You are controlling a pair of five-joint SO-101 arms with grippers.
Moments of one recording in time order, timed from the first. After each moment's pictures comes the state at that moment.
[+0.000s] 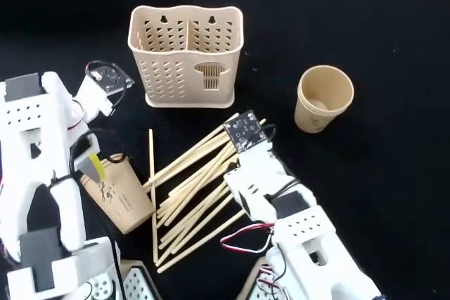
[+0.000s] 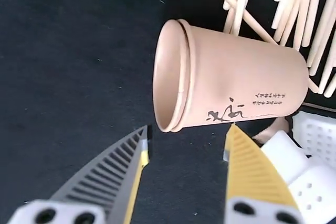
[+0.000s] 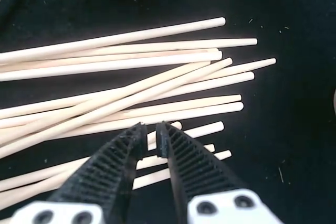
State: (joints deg) left arm -19.1 -13.1 14.2 100.2 -60.3; right arm -20.9 -55.9 85.5 31.8 8.7
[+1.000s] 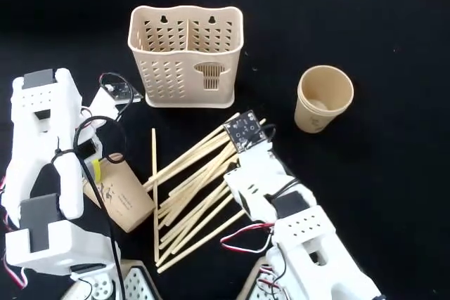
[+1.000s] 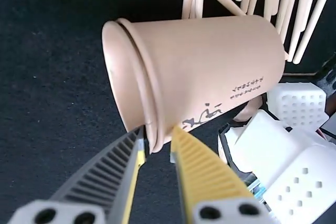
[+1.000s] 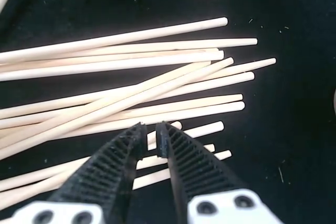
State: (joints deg) left arm -18.5 -0.2 14.0 100.7 -66.2; right arm -20.9 -55.9 85.5 31.8 8.7
